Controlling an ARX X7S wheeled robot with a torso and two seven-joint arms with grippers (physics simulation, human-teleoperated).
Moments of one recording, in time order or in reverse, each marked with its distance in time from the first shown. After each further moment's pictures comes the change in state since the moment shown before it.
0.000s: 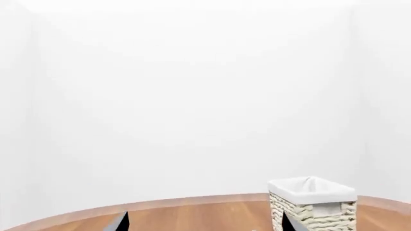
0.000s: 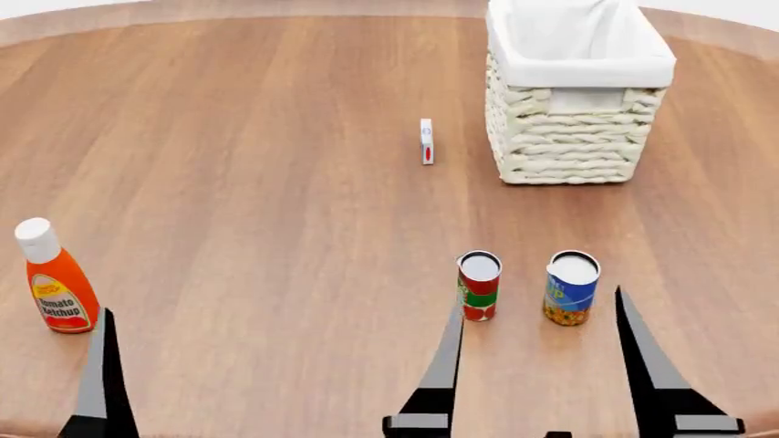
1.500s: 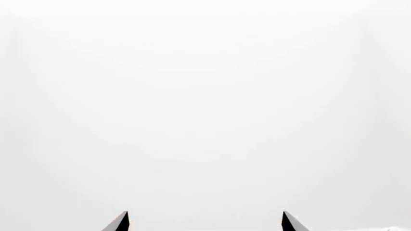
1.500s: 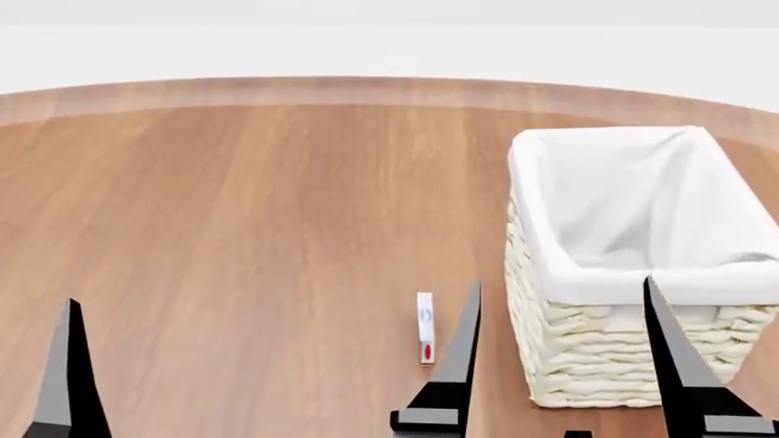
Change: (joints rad) left arm -0.009 -0.085 0.040 0.139 -0.044 -0.065 -0.102; right arm 0.103 0.242 -0.102 -0.121 0.225 0.152 0.338
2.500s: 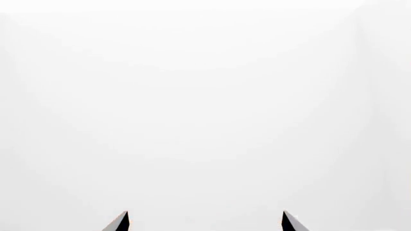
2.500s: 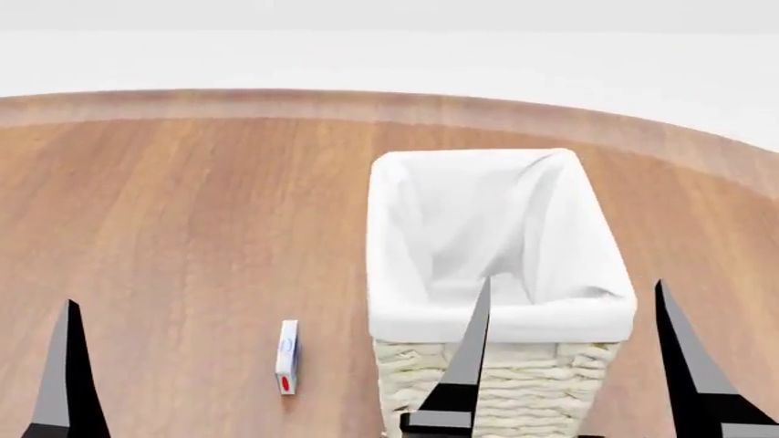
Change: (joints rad) left arm -0.003 -0.029 0.014 0.002 -0.025 0.004 -0.040; right arm 0.015 0.124 -0.038 0.018 0.147 -0.104 0.159
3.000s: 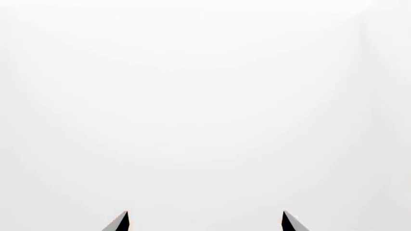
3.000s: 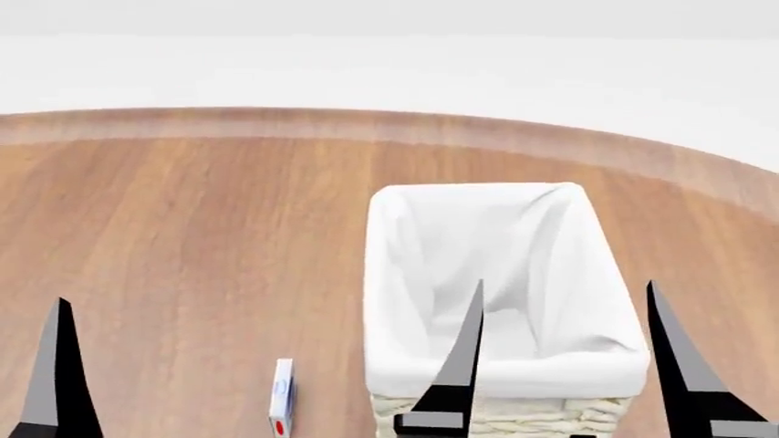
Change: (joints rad) left arm 0.001 -0.013 -0.019 0.006 -0.055 0.007 -0.013; right arm 0.026 0.031 -0.037 0.004 0.022 0.013 0.041
